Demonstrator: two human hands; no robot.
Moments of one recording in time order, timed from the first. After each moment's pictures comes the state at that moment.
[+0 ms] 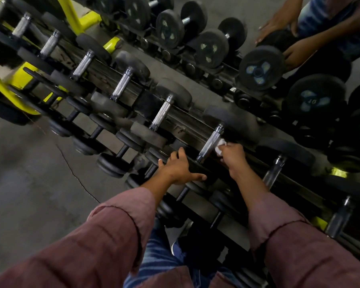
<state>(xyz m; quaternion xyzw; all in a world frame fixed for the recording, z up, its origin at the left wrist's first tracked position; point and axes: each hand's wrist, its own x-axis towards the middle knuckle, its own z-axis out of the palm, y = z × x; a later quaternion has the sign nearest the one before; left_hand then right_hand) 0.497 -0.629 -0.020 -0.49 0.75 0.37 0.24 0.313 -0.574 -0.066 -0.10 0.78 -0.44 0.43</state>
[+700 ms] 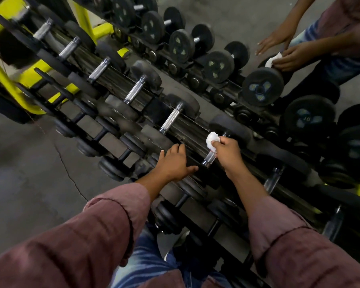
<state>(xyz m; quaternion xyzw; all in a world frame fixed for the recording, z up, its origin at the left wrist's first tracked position) 0.529 -0.643 -0.009 -0.46 0.83 0.28 0.12 0.354 -0.588 -0.007 -0.25 0.78 -0.43 0.39</state>
